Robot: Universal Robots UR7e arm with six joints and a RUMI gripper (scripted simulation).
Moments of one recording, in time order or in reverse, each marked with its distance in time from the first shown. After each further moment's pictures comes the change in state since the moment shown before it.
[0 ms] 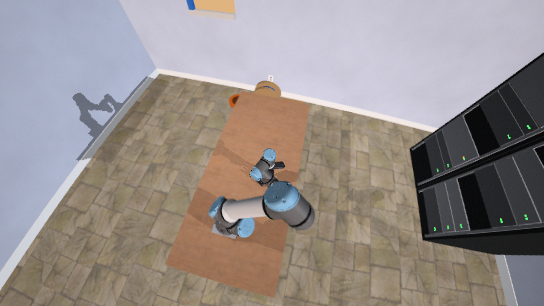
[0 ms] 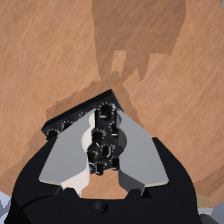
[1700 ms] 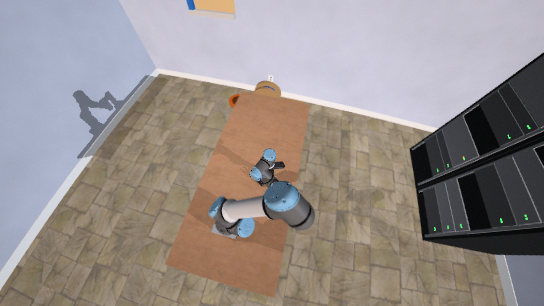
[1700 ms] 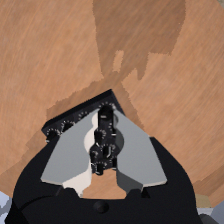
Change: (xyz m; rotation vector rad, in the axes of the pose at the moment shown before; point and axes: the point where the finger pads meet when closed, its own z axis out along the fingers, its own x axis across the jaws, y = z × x) arm 0.000 0.000 0.000 0.000 0.000 0.000
